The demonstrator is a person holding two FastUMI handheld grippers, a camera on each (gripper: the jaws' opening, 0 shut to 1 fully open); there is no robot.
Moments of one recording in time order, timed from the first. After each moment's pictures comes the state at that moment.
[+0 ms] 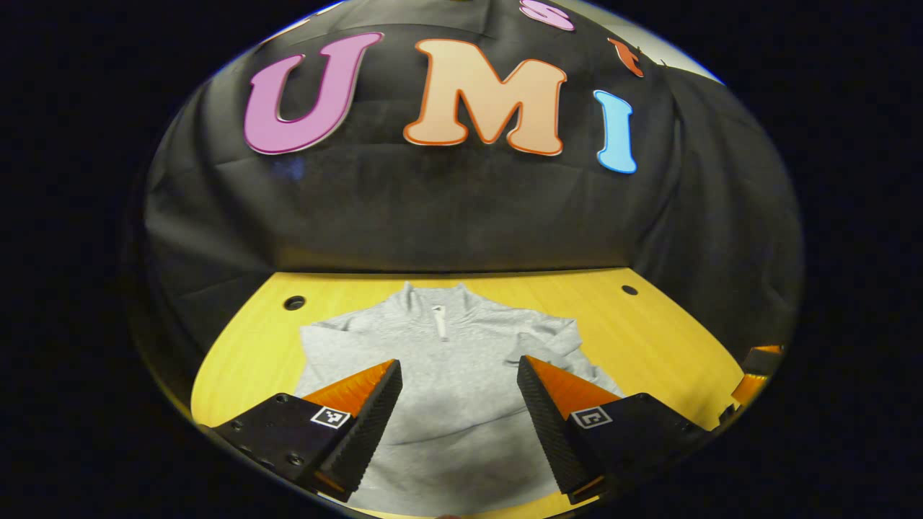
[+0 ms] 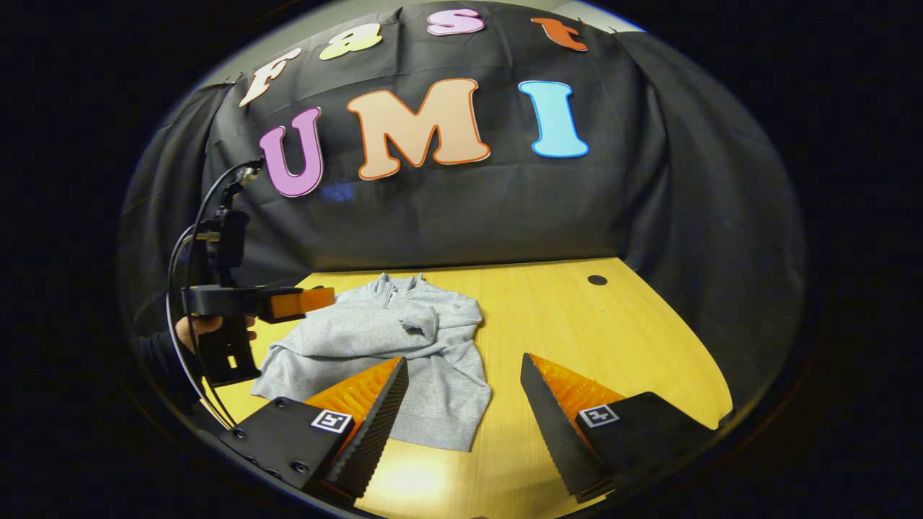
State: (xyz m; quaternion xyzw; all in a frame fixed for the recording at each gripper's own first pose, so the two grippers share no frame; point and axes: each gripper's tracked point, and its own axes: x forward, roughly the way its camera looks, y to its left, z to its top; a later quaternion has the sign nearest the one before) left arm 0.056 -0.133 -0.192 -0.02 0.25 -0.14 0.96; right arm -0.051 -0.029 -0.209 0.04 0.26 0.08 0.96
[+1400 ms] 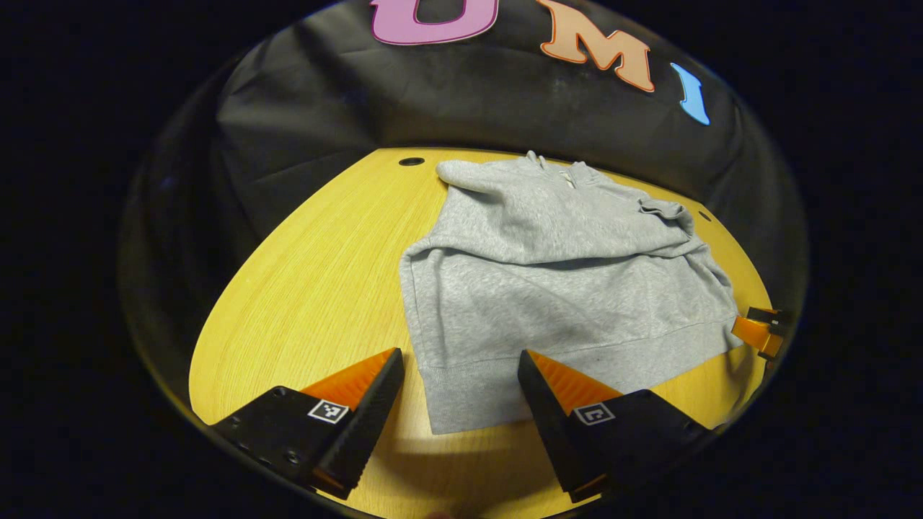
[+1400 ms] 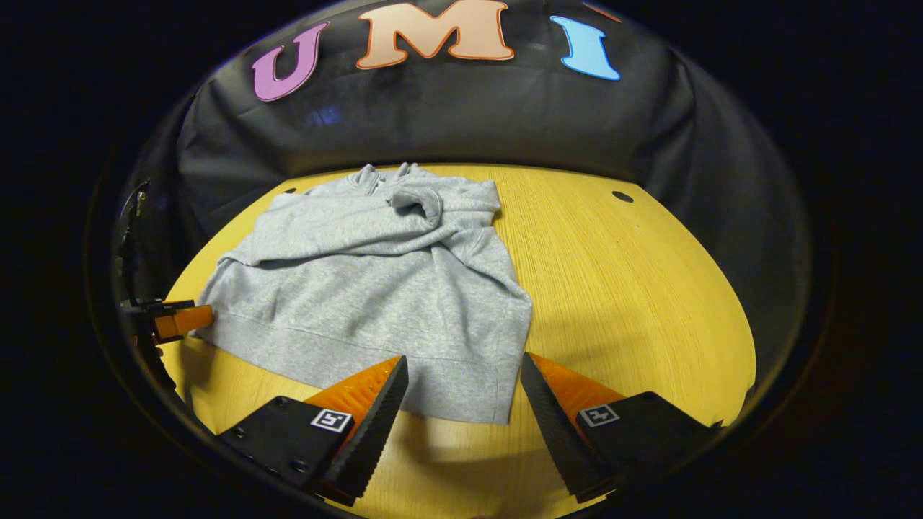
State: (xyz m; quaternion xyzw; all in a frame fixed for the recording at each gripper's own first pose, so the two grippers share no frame) left arm -0.078 0.028 -0.342 -0.03 0.40 -0.03 0.91; right arm -0.075 0.002 -0.368 -0.03 0.42 0.05 0.91
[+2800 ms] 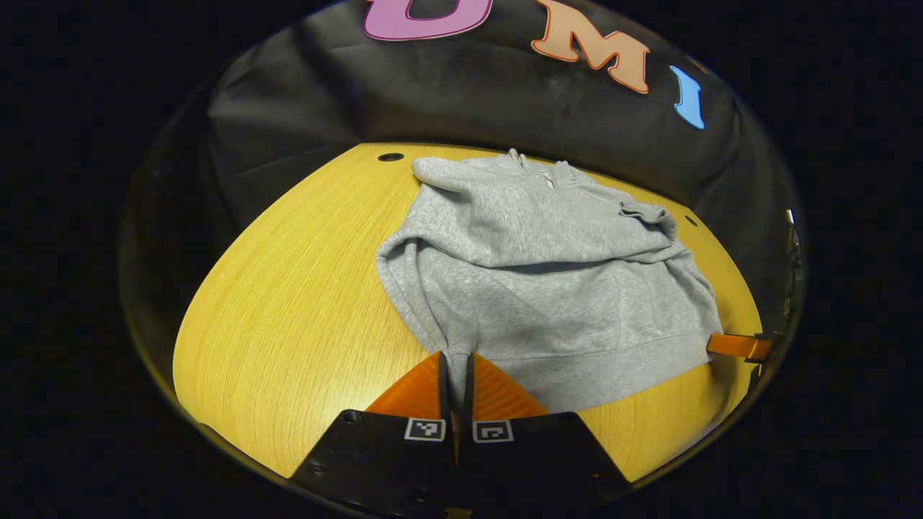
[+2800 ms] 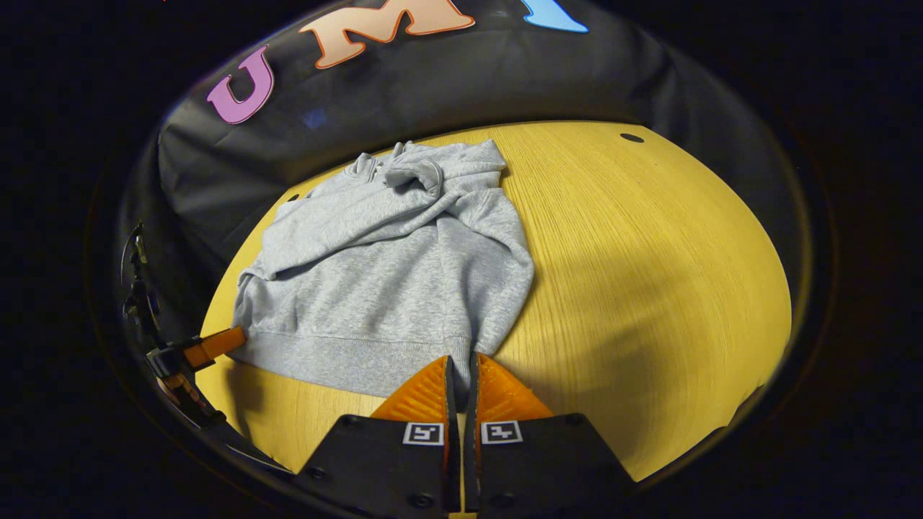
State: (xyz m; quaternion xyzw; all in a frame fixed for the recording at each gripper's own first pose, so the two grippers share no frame) left arm -0.078 -0.003 -0.339 -0.05 0.42 -0.06 0.90; right arm -0.087 0.021 -0.378 0.08 0.49 0.07 0.86
